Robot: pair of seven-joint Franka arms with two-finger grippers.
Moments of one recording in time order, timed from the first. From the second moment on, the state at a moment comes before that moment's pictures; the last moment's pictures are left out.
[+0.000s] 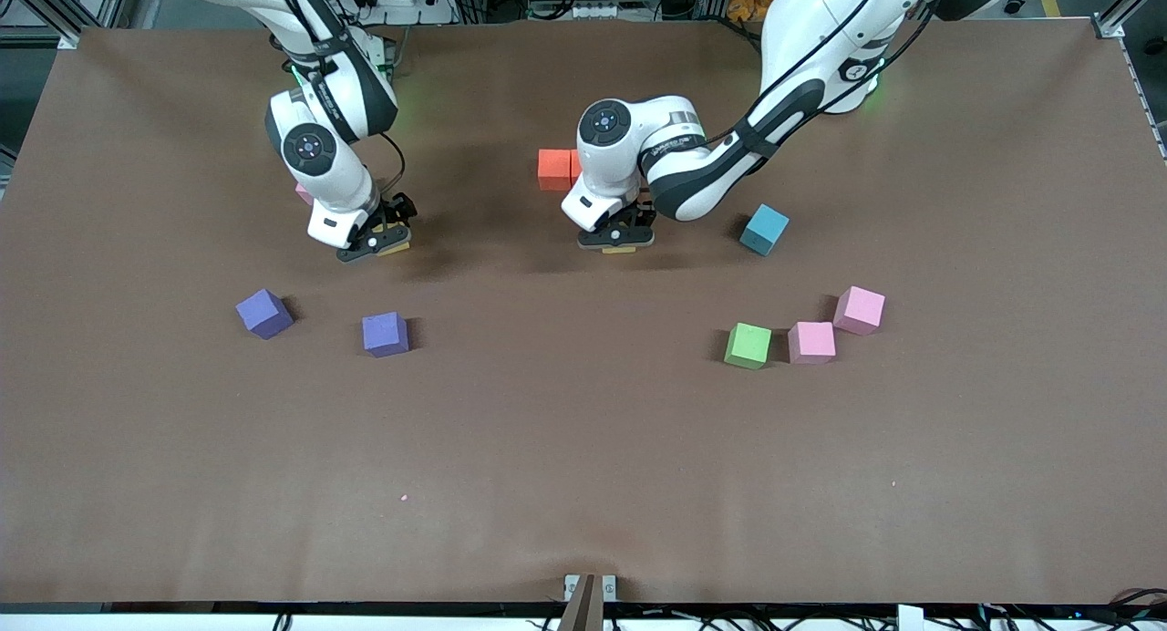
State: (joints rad) left arm -0.22 0.66 -0.75 -1.94 0.61 2.27 -1.34; right arm 0.19 0.10 0.18 -2.64 -0.08 2.58 0.02
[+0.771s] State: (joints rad) left arm -0.22 0.66 -0.75 -1.94 0.61 2.27 -1.34; right arm 0.19 0.12 0.18 -2.64 -0.08 2.58 0.01
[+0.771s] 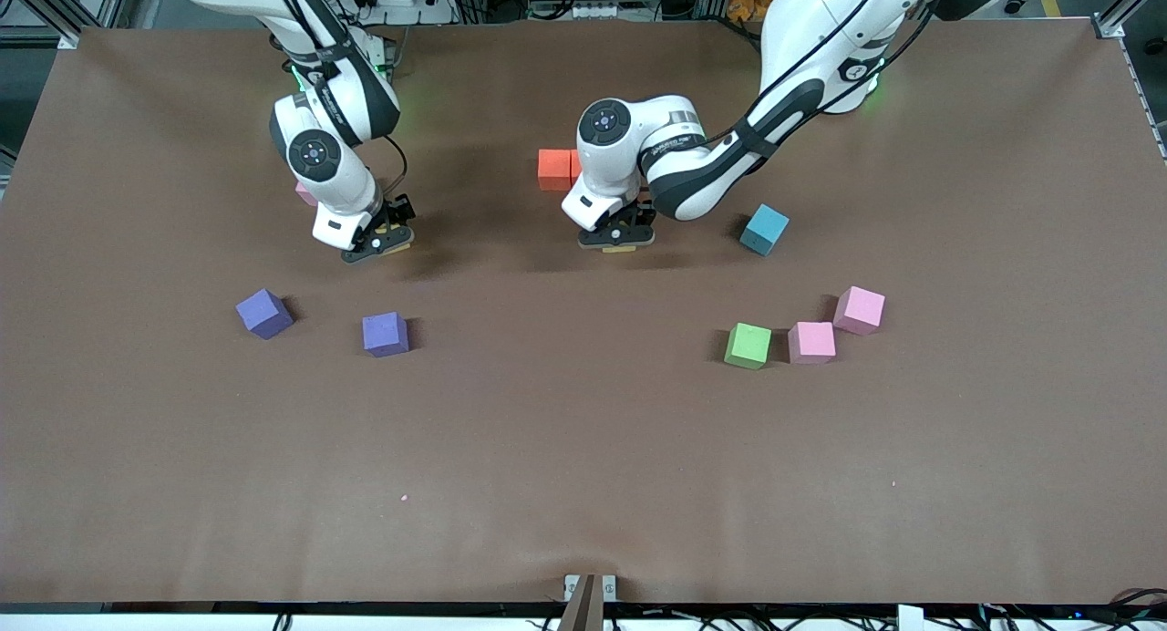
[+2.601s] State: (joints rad) left arm -0.05 0.53 -0.85 -1.93 0.61 2.23 -1.35; right arm 0.41 0.20 0.20 -2.30 -0.15 2.41 -0.34
